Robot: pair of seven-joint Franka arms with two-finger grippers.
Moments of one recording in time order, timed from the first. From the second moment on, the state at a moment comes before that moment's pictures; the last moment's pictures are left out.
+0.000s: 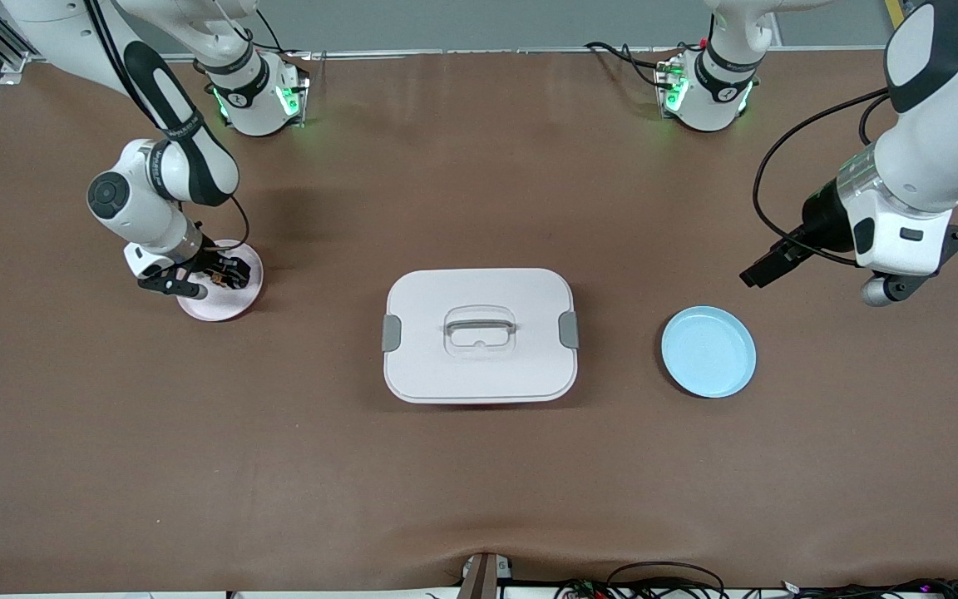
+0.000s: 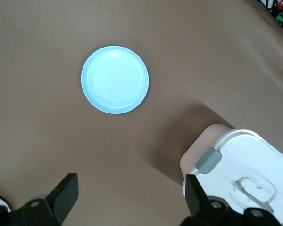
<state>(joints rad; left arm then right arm) 0.06 0.11 -0.29 -1.58 -0.10 1.70 -0.88 -0.01 0.22 -0.01 -2.59 0.16 2.76 0.03</state>
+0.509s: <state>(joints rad) 0.01 0.11 -0.31 -1.56 -0.14 1.71 -1.03 -0.01 0.12 -0.01 -2.44 0.37 2.32 0.04</state>
